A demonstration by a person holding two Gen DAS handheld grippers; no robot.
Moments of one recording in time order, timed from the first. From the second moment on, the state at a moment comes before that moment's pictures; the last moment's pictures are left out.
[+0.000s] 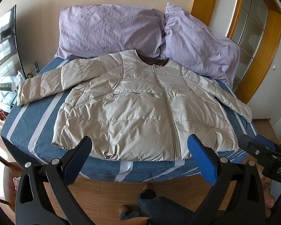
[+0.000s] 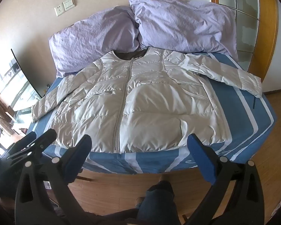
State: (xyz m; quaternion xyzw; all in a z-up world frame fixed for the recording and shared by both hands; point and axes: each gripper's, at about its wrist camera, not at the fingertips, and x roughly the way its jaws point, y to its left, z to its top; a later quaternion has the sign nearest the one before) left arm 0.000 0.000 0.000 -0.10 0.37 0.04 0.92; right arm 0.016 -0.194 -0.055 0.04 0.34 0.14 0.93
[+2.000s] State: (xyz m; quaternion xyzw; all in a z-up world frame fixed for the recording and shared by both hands) left arm 0.000 0.000 0.000 -0.10 0.37 0.04 0.92; right arm 0.019 -0.189 -0.054 0.04 0.34 0.14 0.93
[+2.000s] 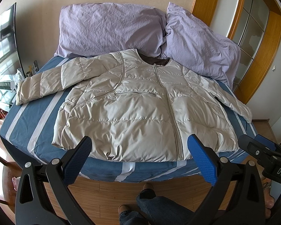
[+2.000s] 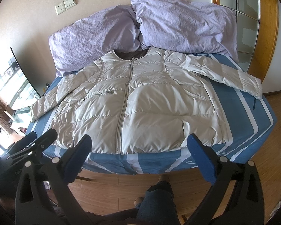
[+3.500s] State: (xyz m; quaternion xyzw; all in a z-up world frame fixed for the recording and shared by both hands) left arm 0.034 0.002 -0.024 -0.10 0.40 0.06 0.91; right arm 0.065 -0.210 -0.066 0.07 0.35 0.11 0.93
